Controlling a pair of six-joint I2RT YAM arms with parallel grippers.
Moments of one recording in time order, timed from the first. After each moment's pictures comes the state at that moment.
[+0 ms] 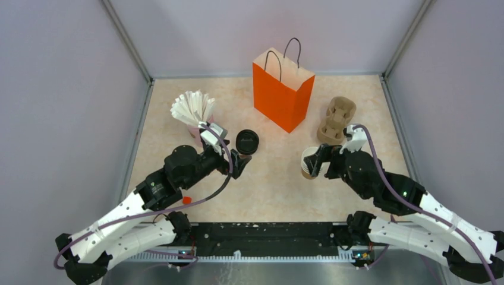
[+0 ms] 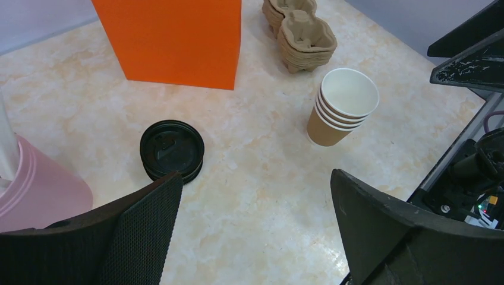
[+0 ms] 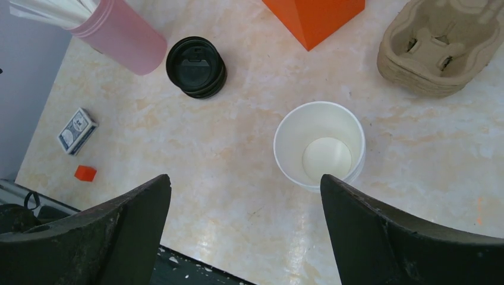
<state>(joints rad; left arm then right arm) -0.91 0.71 0.83 -0.30 -0.13 -0.17 1.02 0.63 0.89 -0.72 0.54 0.63</state>
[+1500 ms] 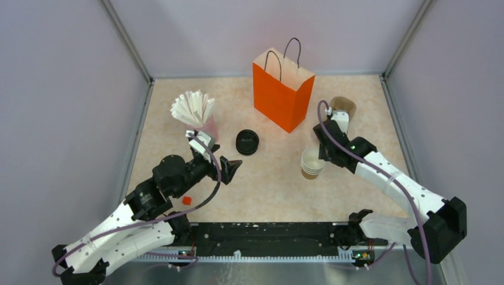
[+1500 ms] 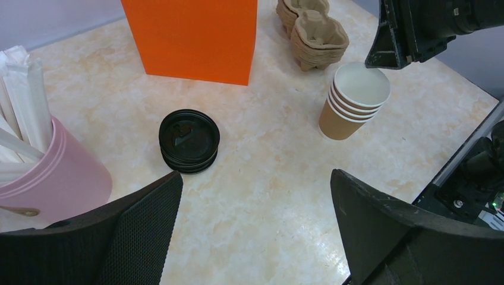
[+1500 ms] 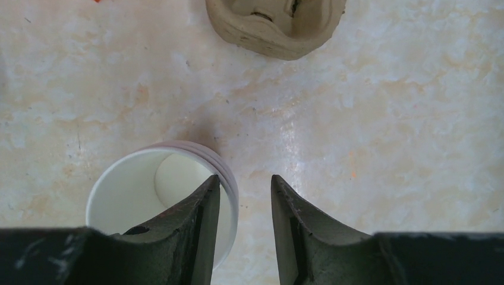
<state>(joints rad) -0.91 0.57 0.77 -0.36 -0.17 -0.15 0.62 1.12 0.96 -0.81 0.55 0.54</state>
